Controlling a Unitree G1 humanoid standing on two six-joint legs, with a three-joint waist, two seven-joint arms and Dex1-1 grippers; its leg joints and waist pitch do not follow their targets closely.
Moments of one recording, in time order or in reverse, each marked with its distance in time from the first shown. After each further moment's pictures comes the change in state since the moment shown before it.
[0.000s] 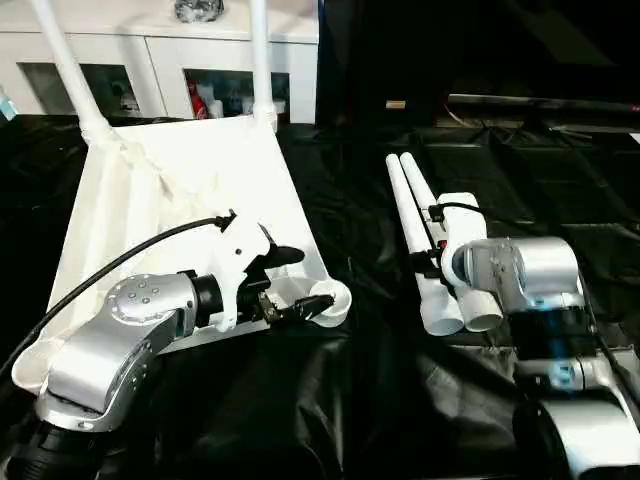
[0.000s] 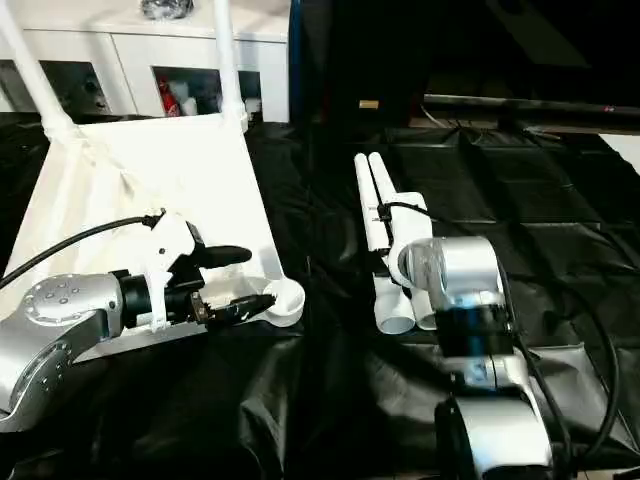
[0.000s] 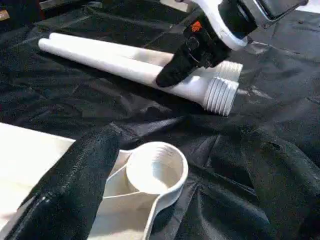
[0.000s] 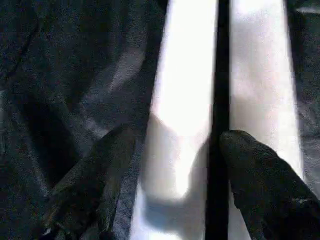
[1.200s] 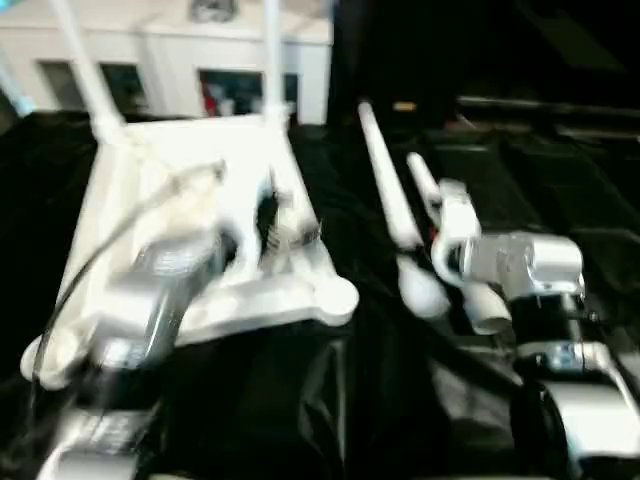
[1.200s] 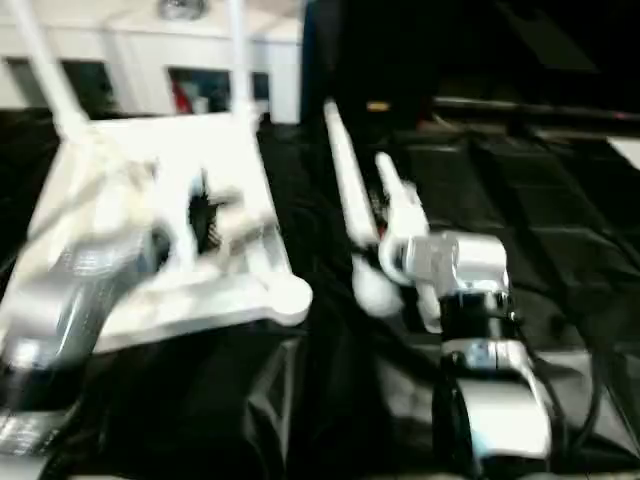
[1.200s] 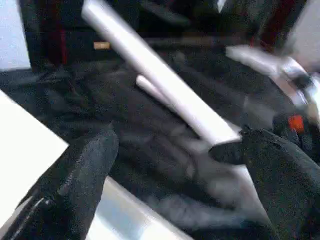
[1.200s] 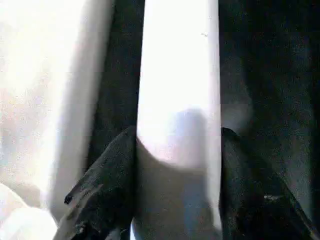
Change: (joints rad) left arm -0.324 -0.311 0.202 0.344 -0.070 0.107 0.352; right arm 0.039 0.025 -0.149 0.034 0.176 -0.330 0.231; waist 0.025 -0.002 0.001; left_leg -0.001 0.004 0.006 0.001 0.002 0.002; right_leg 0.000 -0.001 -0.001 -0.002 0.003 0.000
